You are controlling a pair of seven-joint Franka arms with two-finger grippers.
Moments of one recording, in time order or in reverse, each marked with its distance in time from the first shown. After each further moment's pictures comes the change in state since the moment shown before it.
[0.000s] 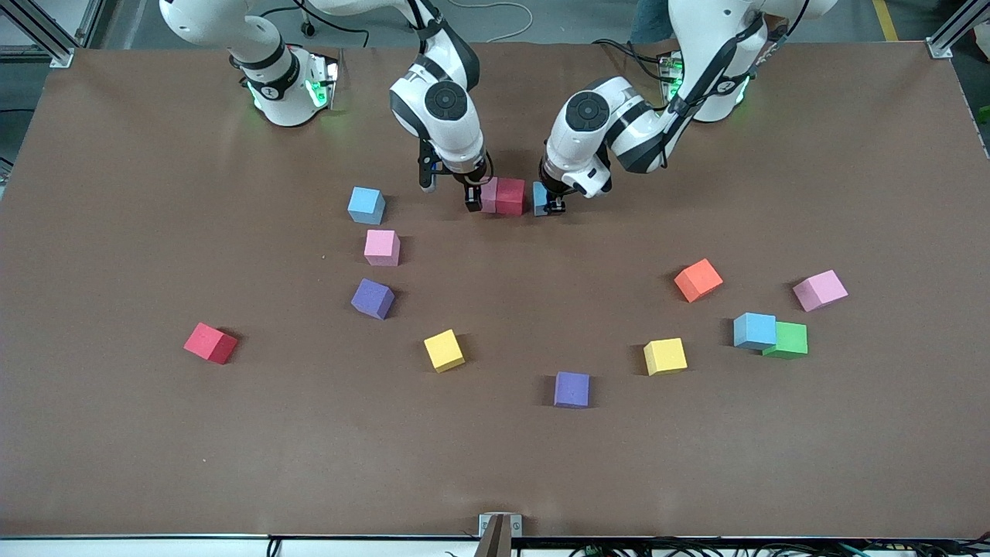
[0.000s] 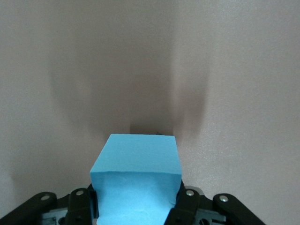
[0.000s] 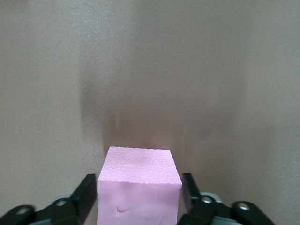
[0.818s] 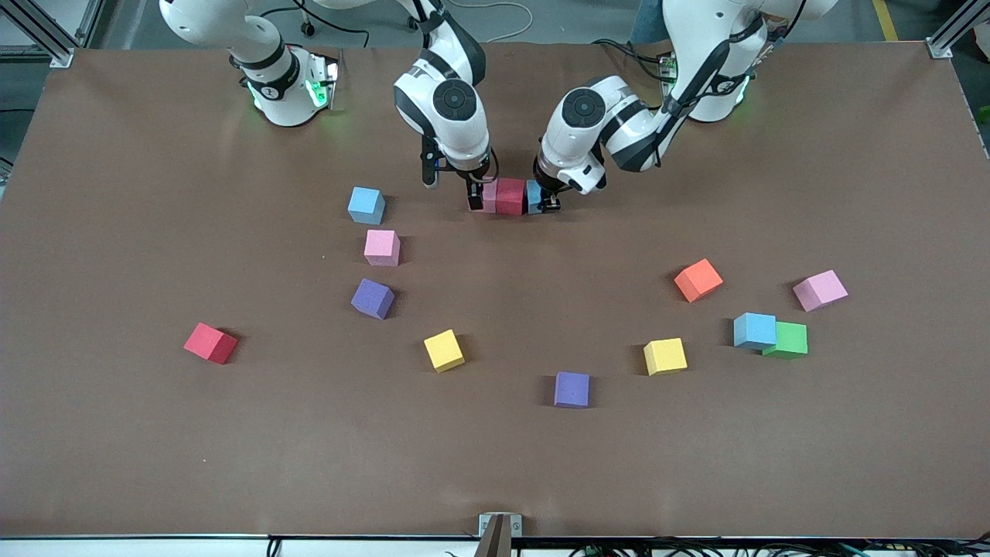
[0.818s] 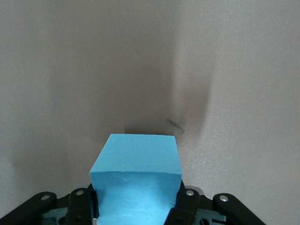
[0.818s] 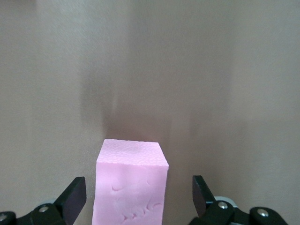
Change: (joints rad) left arm -0.024 0.021 0.000 0.000 0.000 0.048 -0.039; right arm 0.000 -0.045 -0.013 0.058 0.000 -0.181 -0.034
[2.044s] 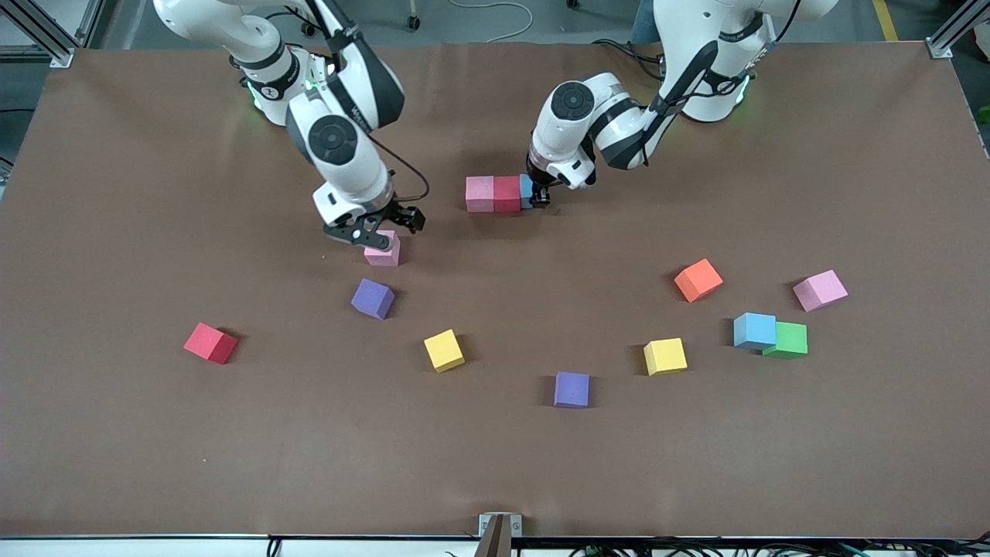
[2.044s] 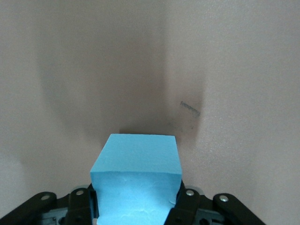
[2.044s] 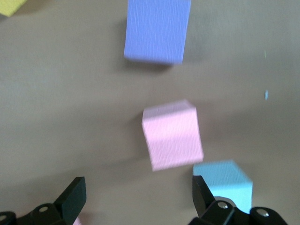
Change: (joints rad) left arm -0.038 0.016 0.001 0.012 0.041 0.006 -0.004; right arm -0.308 -0.184 -0.096 -0.120 -0.095 -0.061 -1.605
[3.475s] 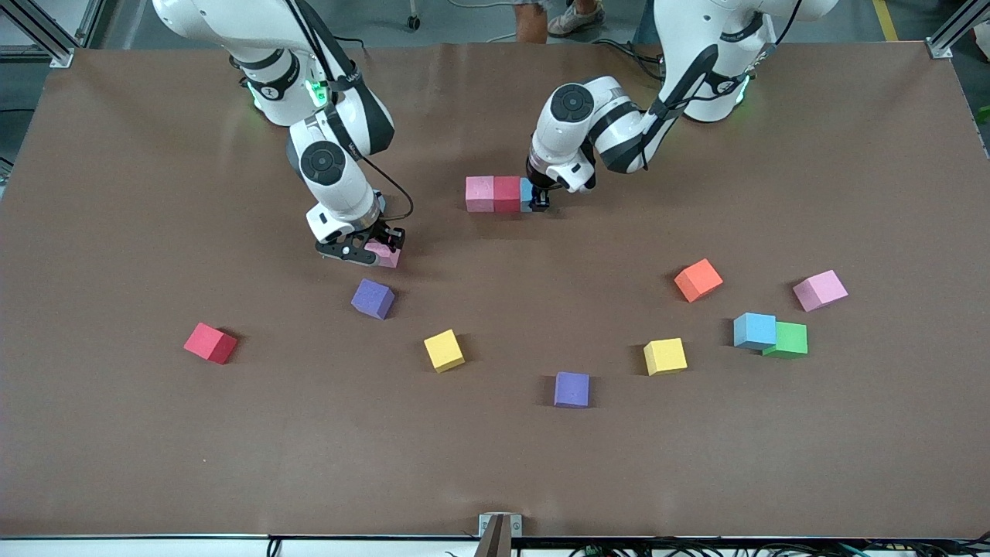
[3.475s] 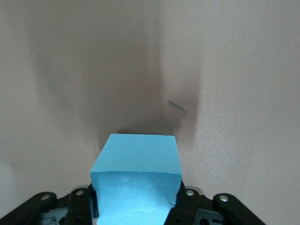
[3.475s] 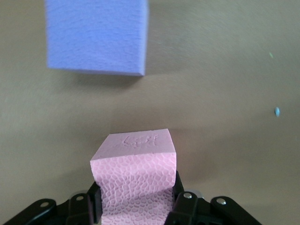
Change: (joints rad) left arm 0.004 0.010 0.008 0.014 0.039 0.000 0.000; right arm -0.021 0.106 0.007 -0.108 0.000 0.244 0.103
